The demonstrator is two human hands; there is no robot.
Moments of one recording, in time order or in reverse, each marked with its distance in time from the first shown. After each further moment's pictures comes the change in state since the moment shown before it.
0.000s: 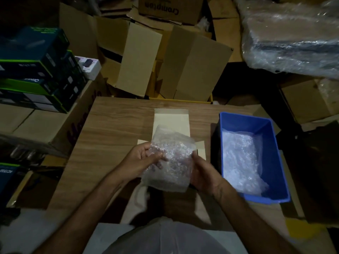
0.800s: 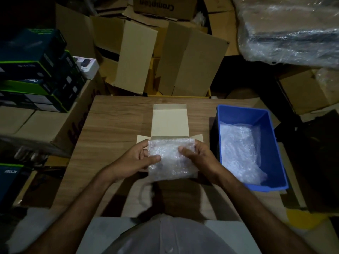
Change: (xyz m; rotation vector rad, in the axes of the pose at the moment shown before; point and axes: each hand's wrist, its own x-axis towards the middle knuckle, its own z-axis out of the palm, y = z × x) left_hand -0.021 0.007 -0.003 0.030 -0.155 -0.036; right_hand -0.015 -0.008 0.008 -0.595 0.161 -0.256
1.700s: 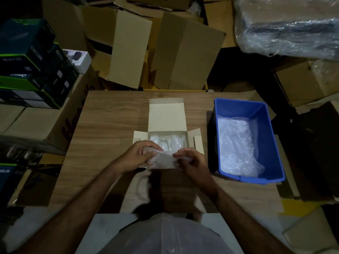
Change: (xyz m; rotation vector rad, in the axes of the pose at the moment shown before) left_hand 0.045 -0.060 -0.017 0.191 0.029 0.009; right_hand -0.002 0.073 0.010 -0.228 0.236 -0.242
